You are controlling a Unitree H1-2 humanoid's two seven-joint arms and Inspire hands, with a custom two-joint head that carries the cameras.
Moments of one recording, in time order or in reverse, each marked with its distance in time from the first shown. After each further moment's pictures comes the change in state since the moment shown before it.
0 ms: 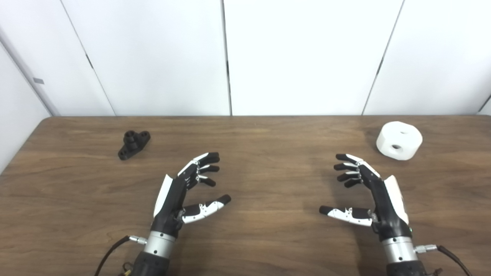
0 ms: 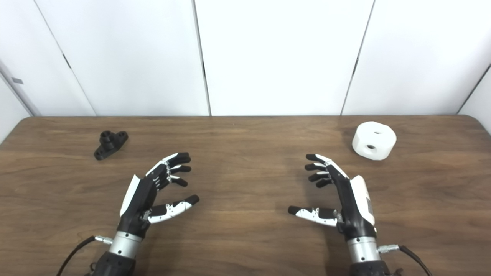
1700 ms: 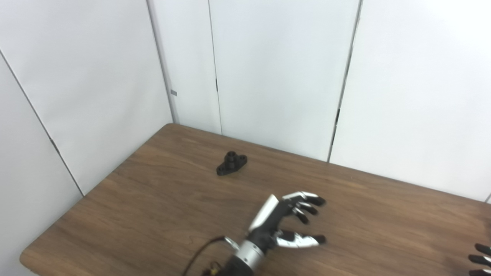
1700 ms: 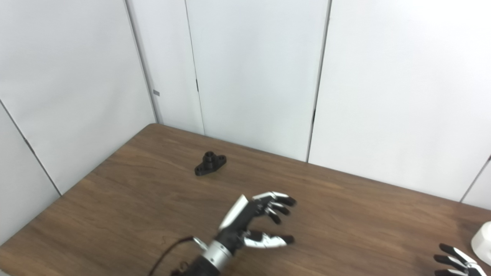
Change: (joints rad) left arm -0.088 0.047 0.002 -0.027 0.102 0.189 0.020; right arm -0.027 -0.067 -0.060 0.090 0.054 -0.102 -0.025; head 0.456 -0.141
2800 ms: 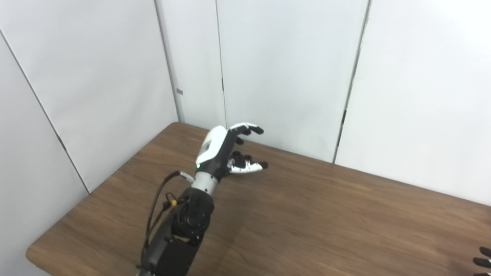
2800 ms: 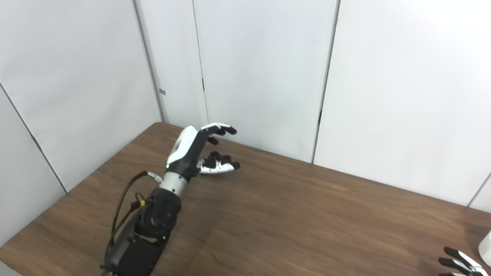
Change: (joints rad) left arm -0.165 0.177 0.210 -0.083 0.237 0.237 0.083; right arm -0.003 -0.007 0.000 0.006 0.002 -0.001 0.006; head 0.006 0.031
